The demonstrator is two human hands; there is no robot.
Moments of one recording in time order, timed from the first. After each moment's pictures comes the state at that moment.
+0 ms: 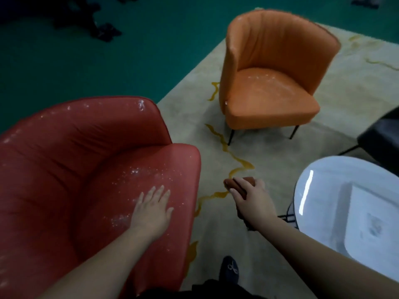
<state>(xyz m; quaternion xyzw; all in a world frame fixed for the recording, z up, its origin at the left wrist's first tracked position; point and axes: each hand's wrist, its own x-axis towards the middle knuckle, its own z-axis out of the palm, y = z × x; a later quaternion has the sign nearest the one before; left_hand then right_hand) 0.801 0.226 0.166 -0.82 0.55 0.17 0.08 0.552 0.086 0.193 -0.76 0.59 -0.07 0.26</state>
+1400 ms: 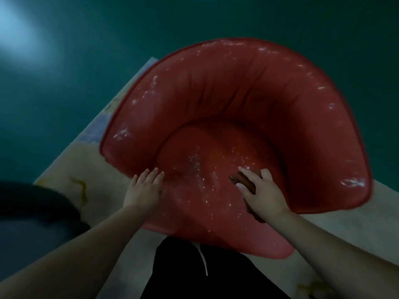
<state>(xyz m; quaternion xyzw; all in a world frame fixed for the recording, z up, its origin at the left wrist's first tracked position) 0.804 0.266 0.111 -0.94 -0.21 0.26 -0.05 0.954 -0.025 0.117 -0.92 -0.20 0.23 0.23</state>
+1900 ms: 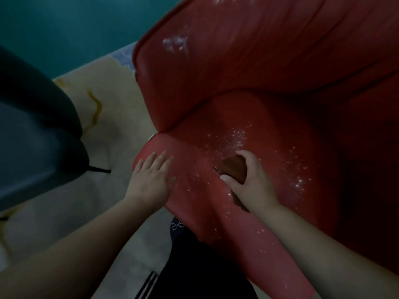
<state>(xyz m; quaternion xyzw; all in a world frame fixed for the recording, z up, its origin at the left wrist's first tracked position) 0.717 0.246 -0.036 -0.88 -0.40 0.19 -0.14 0.931 0.091 -0.030 -0.84 -0.37 0.30 0.27</state>
